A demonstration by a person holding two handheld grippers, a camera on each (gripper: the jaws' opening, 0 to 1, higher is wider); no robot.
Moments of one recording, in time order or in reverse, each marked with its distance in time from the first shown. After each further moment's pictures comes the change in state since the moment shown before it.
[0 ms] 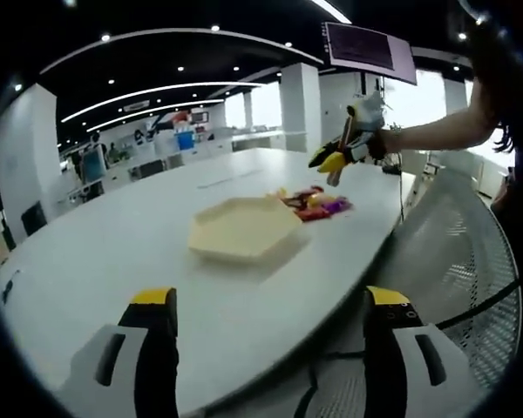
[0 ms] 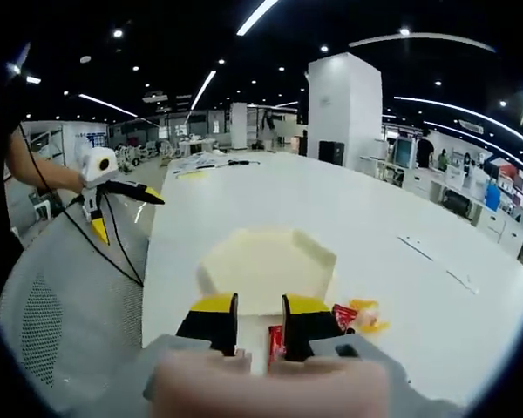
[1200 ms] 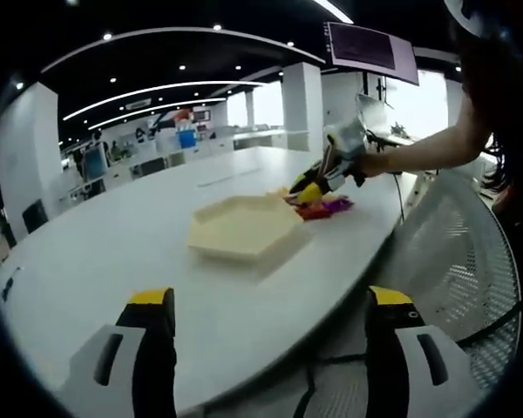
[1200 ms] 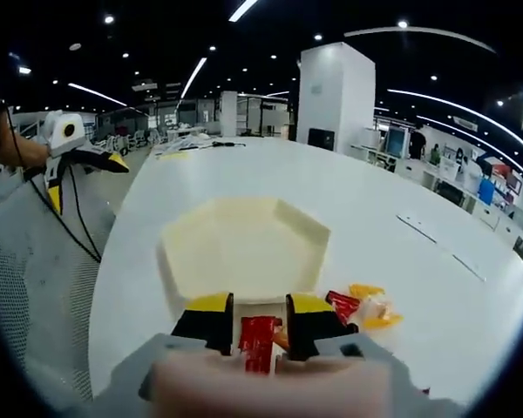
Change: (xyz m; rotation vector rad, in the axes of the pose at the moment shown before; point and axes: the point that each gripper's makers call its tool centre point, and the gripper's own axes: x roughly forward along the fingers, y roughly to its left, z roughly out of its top) left arm 0.000 -0.002 -0.001 -0.015 0.022 0.000; right arm 0.045 -0.021 -0.037 0.023 0.050 -0.057
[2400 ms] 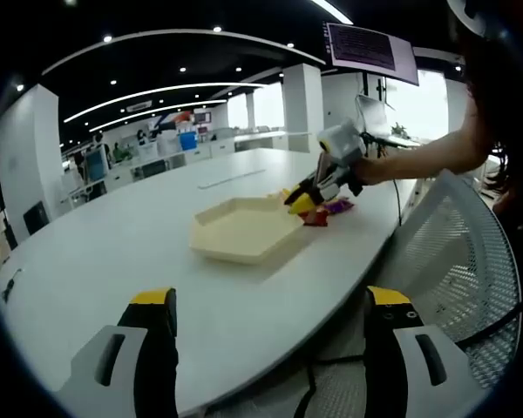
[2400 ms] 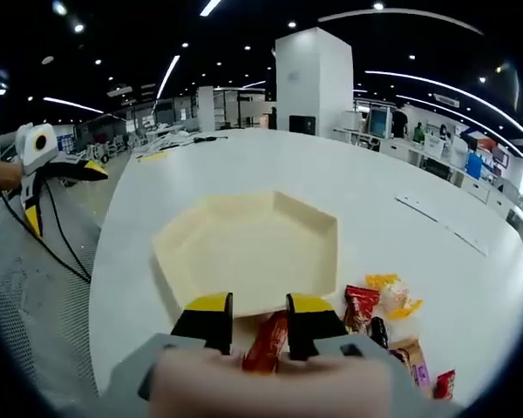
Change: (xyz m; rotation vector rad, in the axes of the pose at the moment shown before) left arm -0.002 0.002 0.001 0.004 -0.009 0.009; right arm 0.023 0.012 -0.004 0.062 0.060 -0.085
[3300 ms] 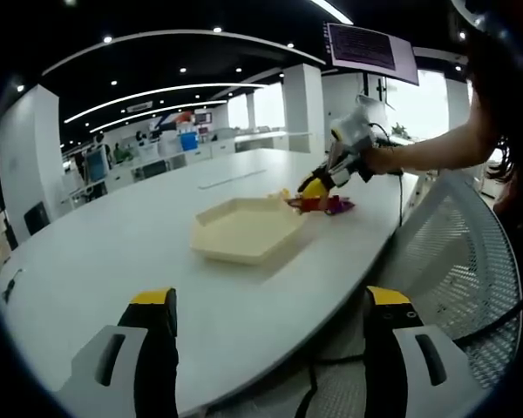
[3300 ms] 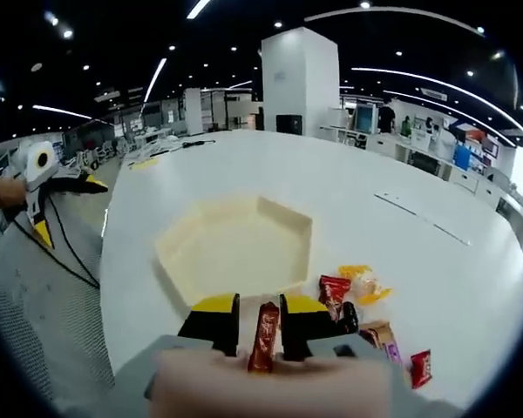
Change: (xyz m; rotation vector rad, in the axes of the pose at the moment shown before) left arm 0.000 0.003 -0.002 0.001 -0.001 0.007; right arm -0.049 -0.016 0.015 0.090 0.008 -0.040
